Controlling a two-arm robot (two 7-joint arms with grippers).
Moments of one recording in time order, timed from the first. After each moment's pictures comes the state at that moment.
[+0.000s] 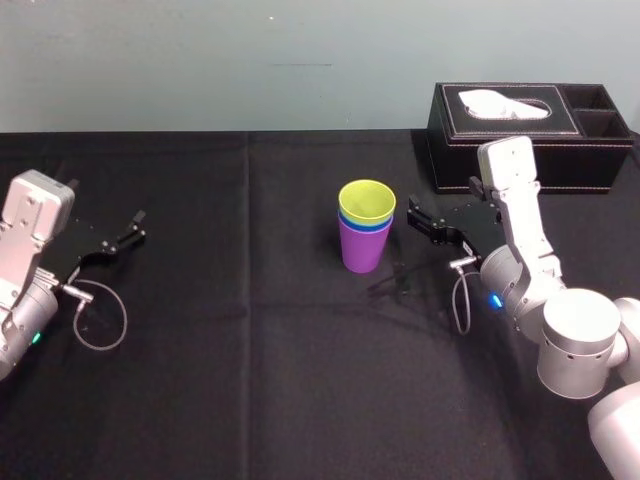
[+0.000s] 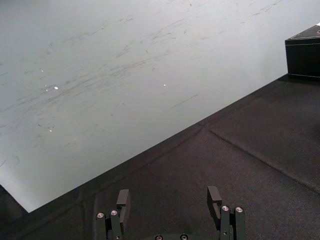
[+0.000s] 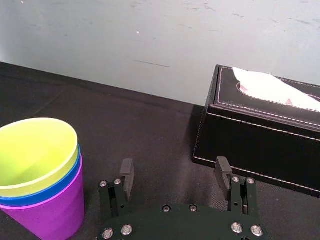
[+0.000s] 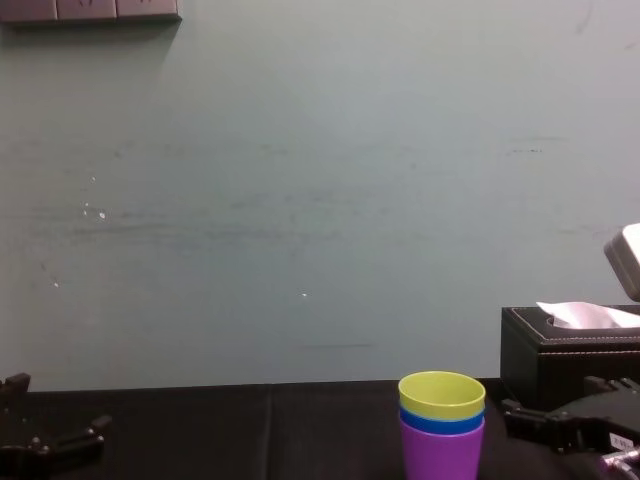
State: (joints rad) left arm -0.20 0.60 0.45 -1.41 -0.25 -0.12 0.03; right arm 0.26 0.24 -0.30 -1.34 0.12 0.10 0.01
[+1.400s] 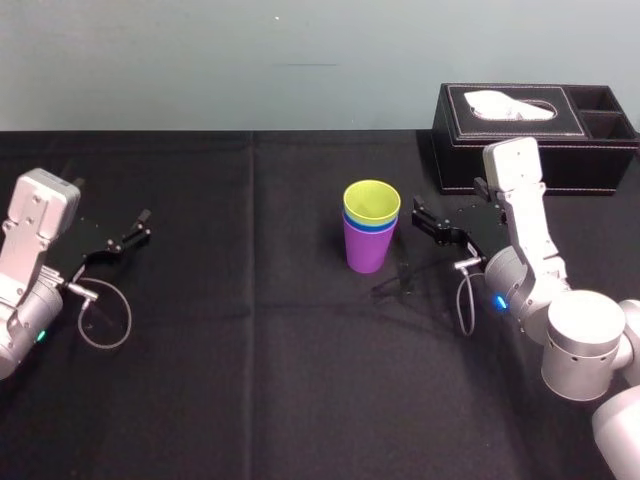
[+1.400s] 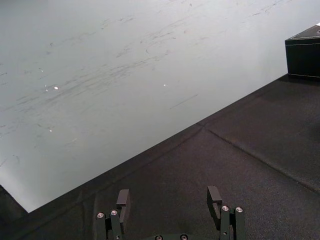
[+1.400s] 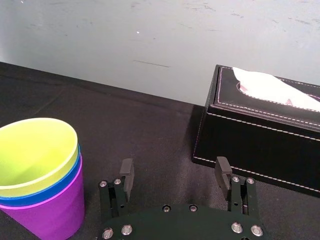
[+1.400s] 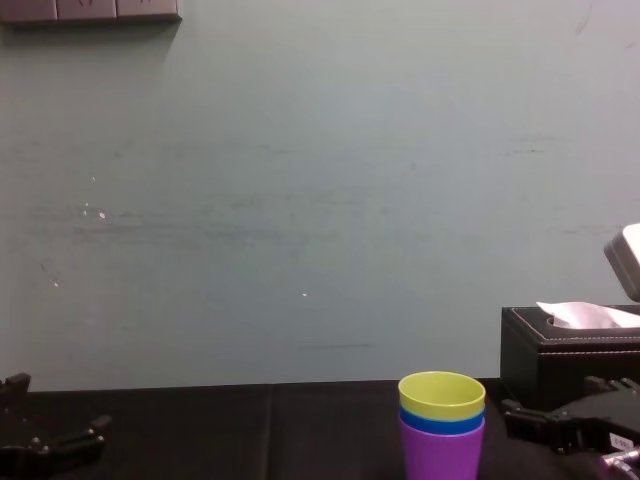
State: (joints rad) left arm -0.20 0.60 0.45 -1.41 -0.25 -0.12 0.03; right arm 0.26 0.24 -0.30 -1.34 0.12 0.10 0.01
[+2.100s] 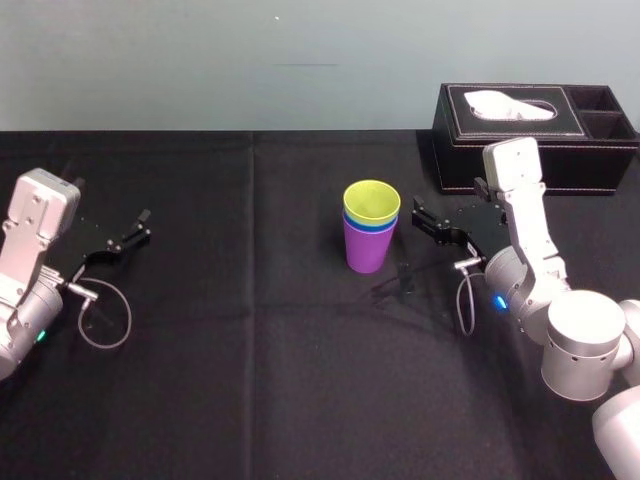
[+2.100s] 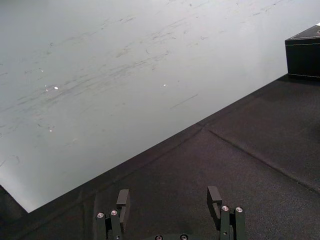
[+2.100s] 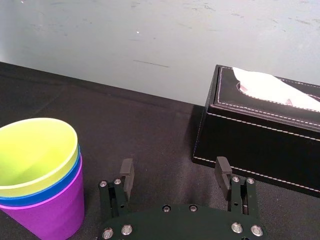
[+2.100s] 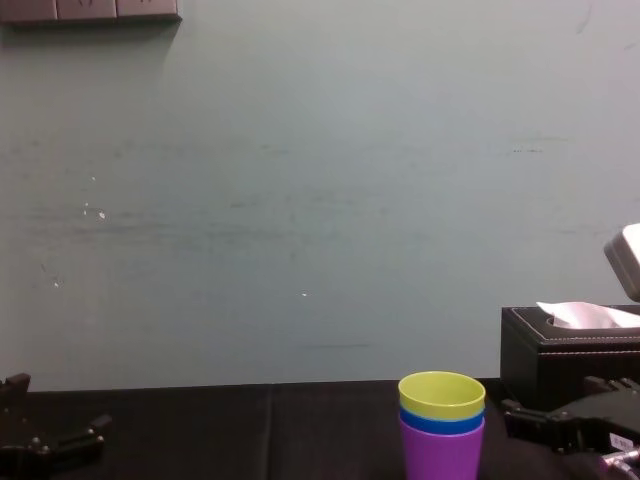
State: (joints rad) left arm -0.20 0.60 0.45 -1.41 -0.25 -0.12 0.03; right arm 0.26 0.24 -0.30 -1.34 0.12 0.10 0.01
